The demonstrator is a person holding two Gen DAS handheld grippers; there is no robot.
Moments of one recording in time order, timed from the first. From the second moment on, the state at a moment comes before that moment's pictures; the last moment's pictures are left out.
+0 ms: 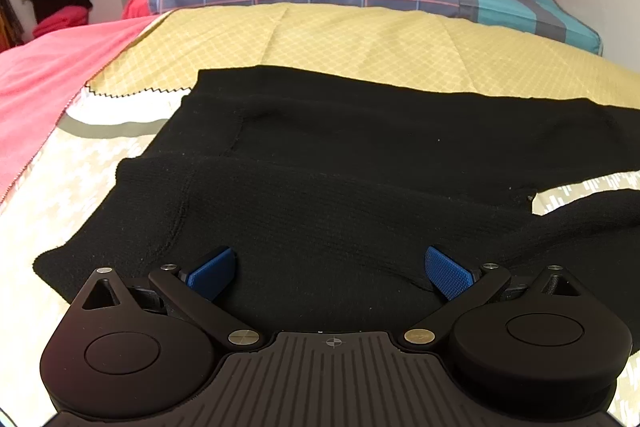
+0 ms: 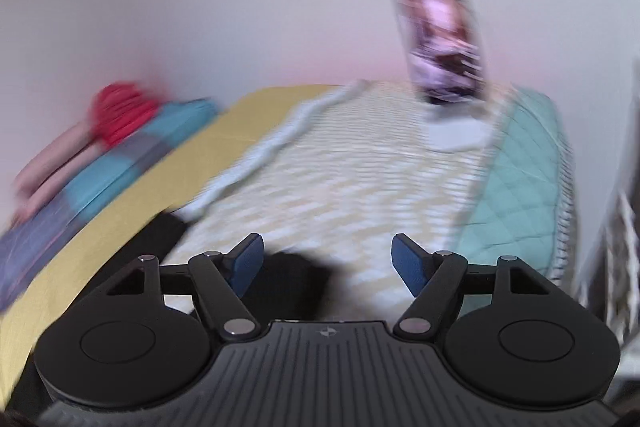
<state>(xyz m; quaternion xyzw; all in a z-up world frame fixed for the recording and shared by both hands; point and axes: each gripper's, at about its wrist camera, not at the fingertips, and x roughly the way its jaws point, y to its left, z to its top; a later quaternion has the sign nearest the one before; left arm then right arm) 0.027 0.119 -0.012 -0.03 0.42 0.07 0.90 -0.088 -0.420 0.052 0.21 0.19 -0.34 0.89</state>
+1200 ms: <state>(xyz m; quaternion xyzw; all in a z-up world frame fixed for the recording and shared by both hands) 0.007 0.165 -0.012 0.00 0.38 0.13 0.91 -0.053 -0.093 -0.010 -0.25 0.35 0.17 0.89</state>
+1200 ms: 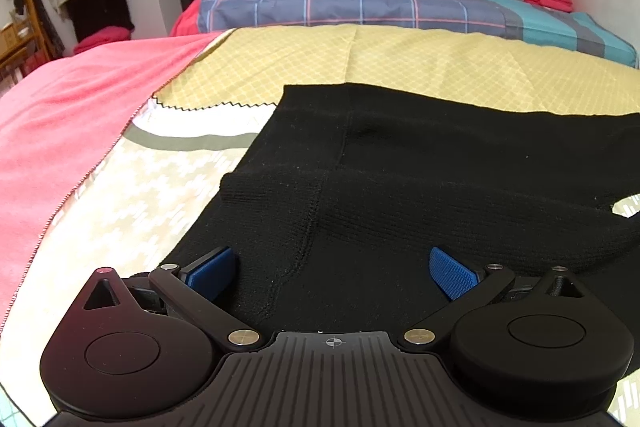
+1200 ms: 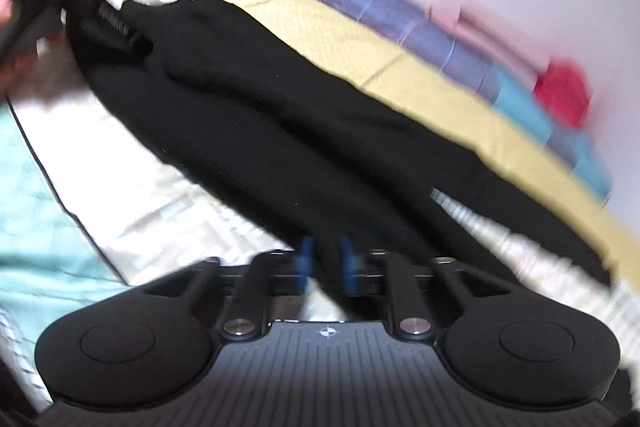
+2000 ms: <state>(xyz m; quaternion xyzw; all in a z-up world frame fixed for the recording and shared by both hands) -0.012 0.178 -0.003 0.01 0.40 0.12 0.91 -0.046 -0.245 0.012 0.00 0.41 -0.04 0.91</state>
